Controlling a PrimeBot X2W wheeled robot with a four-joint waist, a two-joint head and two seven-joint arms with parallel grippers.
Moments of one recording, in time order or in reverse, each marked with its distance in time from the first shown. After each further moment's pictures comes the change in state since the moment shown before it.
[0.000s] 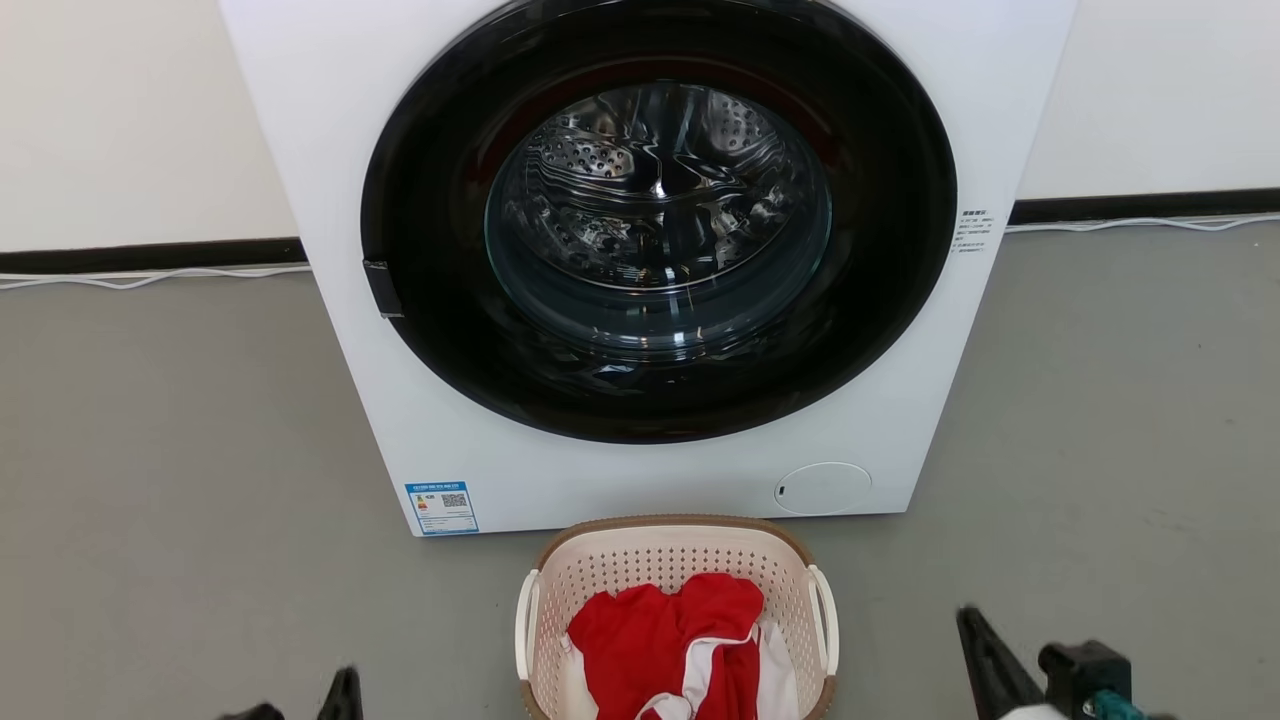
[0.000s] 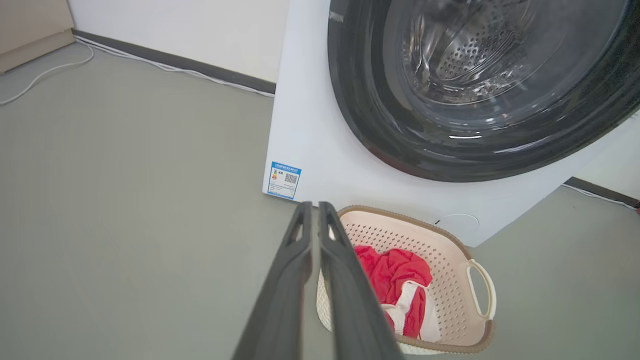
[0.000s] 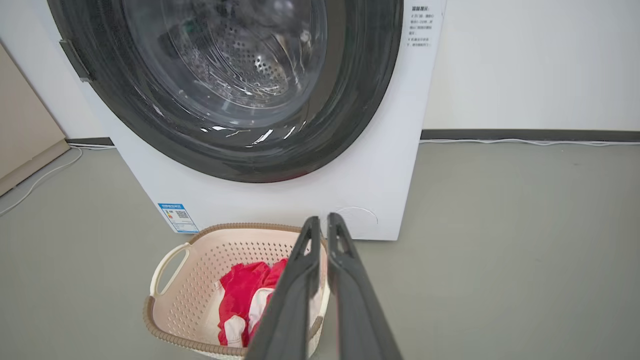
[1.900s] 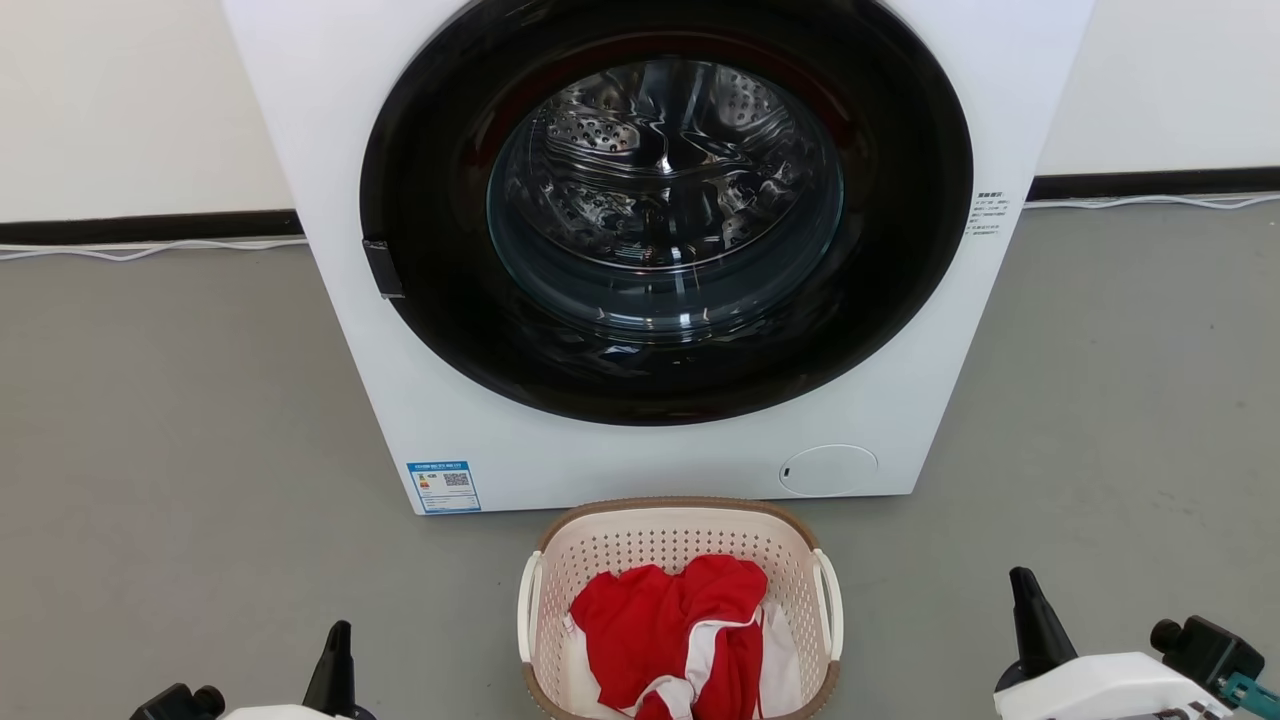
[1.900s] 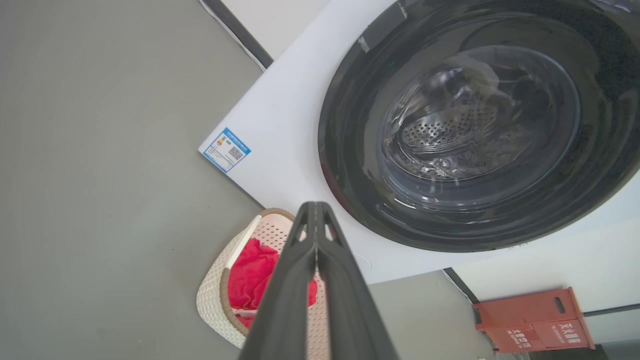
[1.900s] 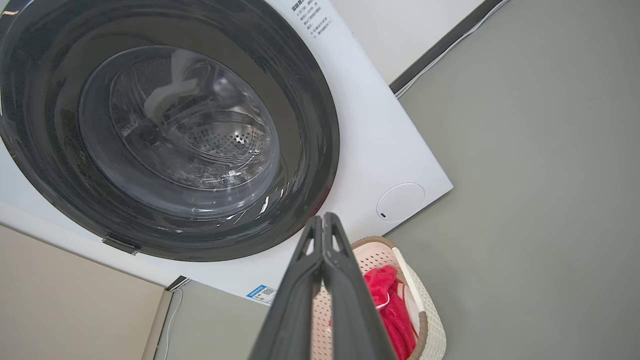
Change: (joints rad) left arm -0.017 0.003 0.006 -0.104 -0.577 -0.029 0.168; right arm 0.008 0.001 -0.042 -0.124 0.706 0.000 0.156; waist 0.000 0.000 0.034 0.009
